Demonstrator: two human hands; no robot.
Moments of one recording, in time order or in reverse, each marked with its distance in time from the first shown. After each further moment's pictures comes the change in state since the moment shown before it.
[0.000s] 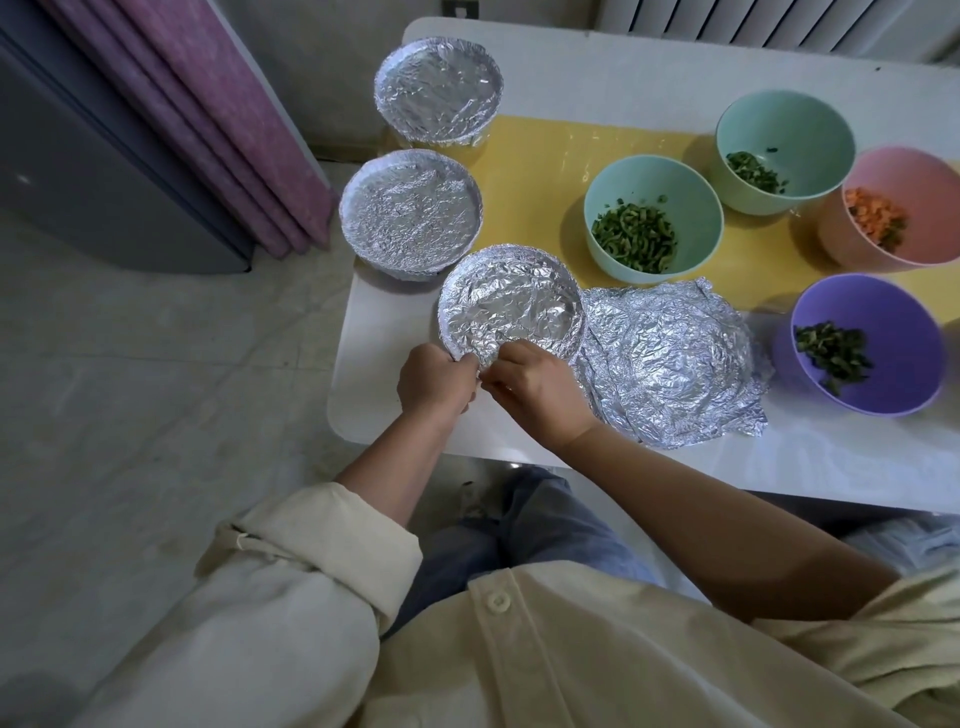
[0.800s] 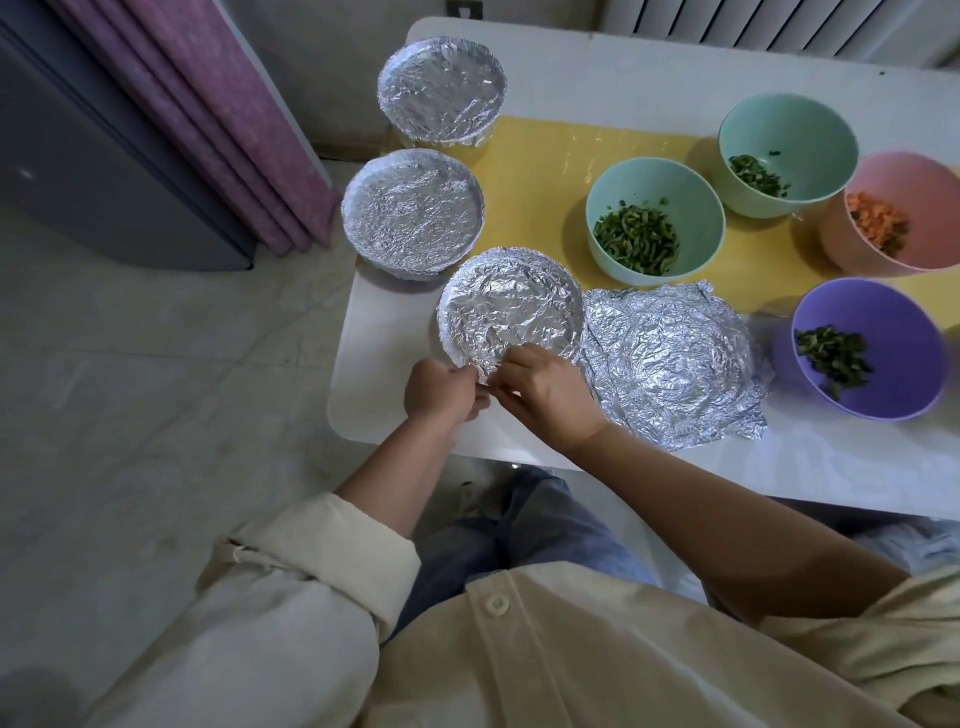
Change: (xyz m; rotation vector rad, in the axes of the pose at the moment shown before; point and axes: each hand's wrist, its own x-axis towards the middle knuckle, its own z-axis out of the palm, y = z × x) left_hand -0.009 -0.006 0.004 -0.152 -0.094 -0.077; right_hand -0.006 0.007 -0.007 0.017 -0.101 -0.009
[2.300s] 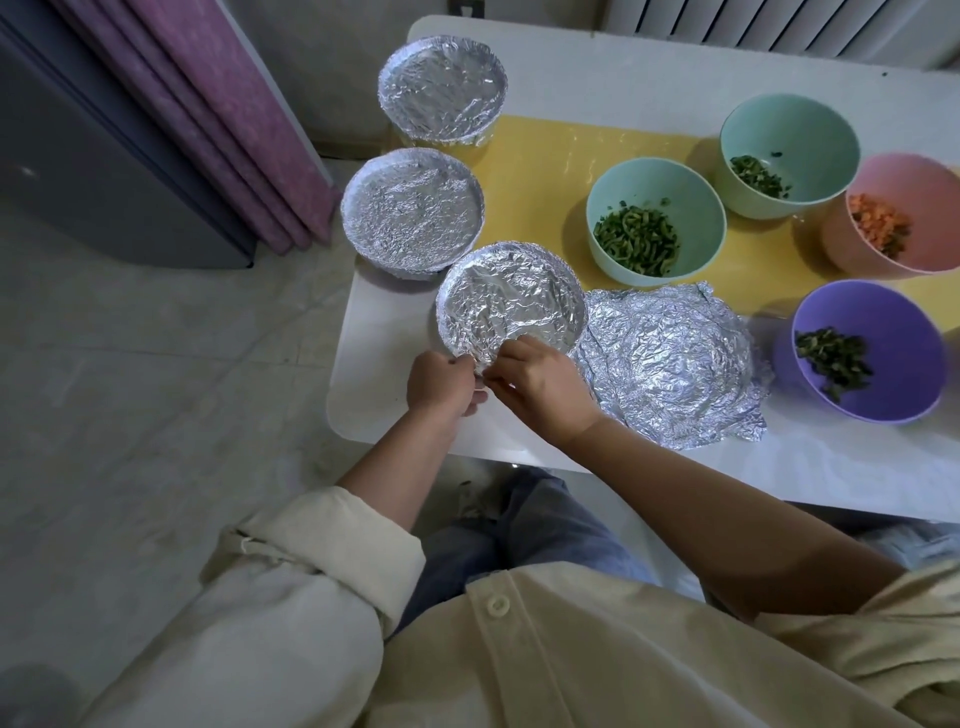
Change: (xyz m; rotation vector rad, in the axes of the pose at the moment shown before) left_hand 0.005 0.006 0.004 -0.046 0.002 -0.012; right_hand 0.010 -0.003 -0.003 -0.022 0.044 -0.043
